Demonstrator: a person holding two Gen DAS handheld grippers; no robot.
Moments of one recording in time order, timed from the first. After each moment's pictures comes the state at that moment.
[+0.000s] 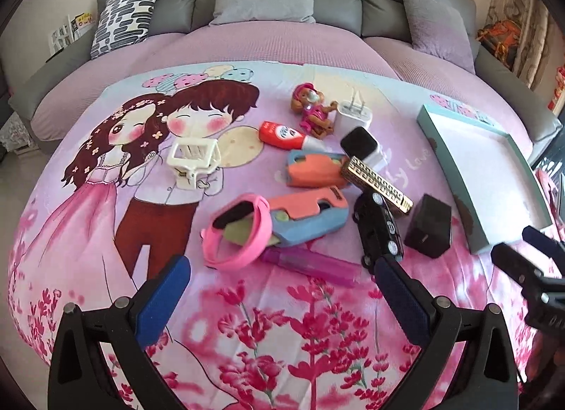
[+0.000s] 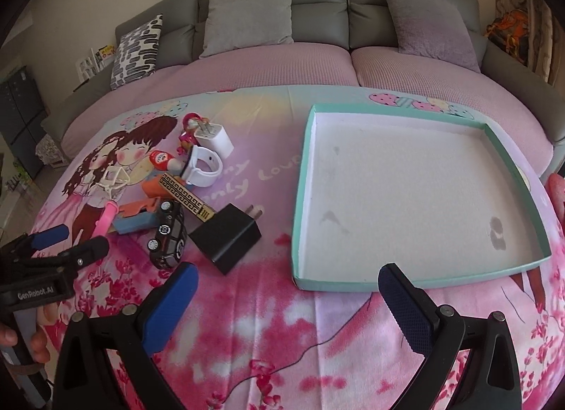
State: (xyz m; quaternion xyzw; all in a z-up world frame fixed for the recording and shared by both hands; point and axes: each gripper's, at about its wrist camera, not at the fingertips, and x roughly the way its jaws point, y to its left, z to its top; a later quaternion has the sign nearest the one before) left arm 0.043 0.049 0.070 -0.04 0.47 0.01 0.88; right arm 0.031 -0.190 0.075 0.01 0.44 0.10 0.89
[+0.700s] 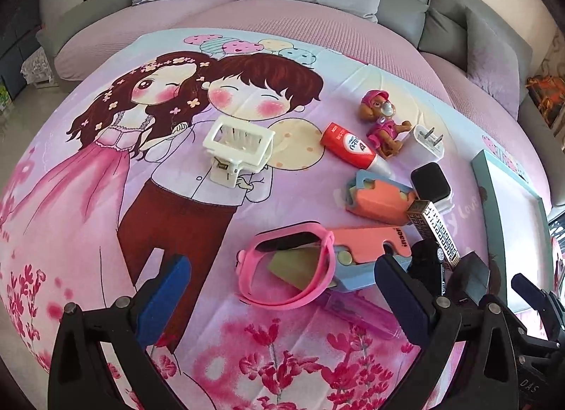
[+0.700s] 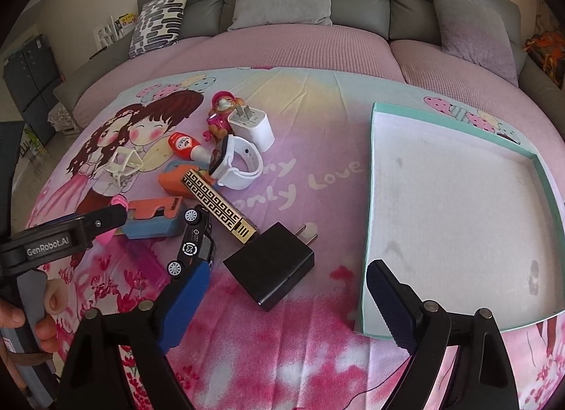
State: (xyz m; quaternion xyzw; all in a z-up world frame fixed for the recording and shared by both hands) left arm 0.070 0.089 0.040 -0.13 0.50 0.07 0.85; right arm 0.070 -0.142 0.058 -0.03 0.48 0.14 0.87
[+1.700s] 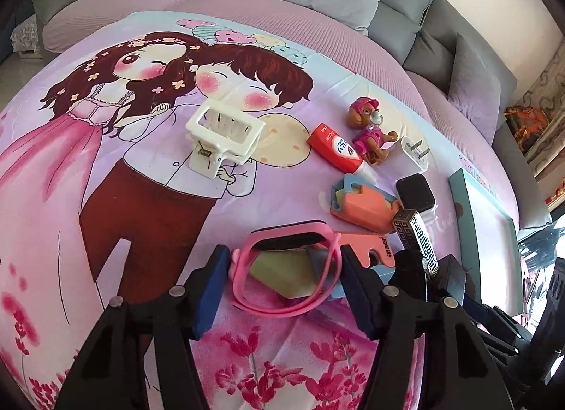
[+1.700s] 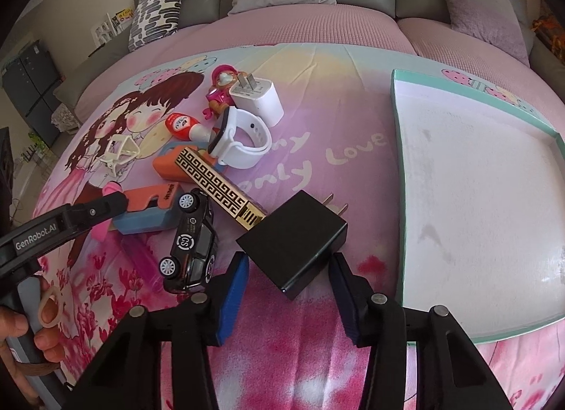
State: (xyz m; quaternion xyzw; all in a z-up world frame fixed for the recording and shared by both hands) left arm 0.068 0.101 0.027 -0.21 0.47 0.02 0.86; right arm 0.078 -0.136 0.031 0.00 0.50 0.15 0.85
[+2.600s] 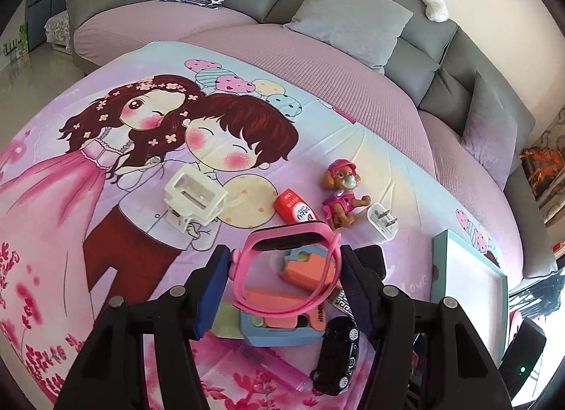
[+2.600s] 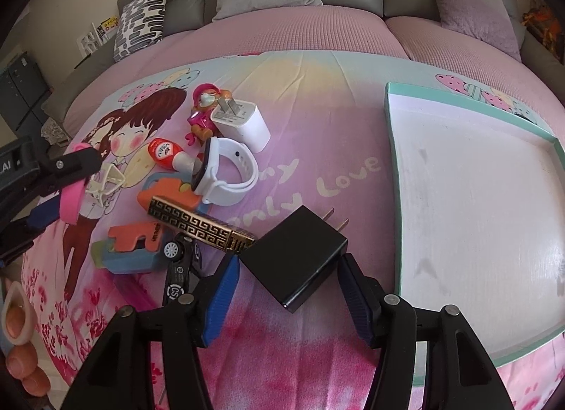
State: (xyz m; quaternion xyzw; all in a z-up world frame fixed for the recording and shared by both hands) left arm 0.095 0.070 0.077 -0.23 0.43 0.09 0.87; right arm 0.105 -0.123 0.033 0.01 0.50 0.13 0.85
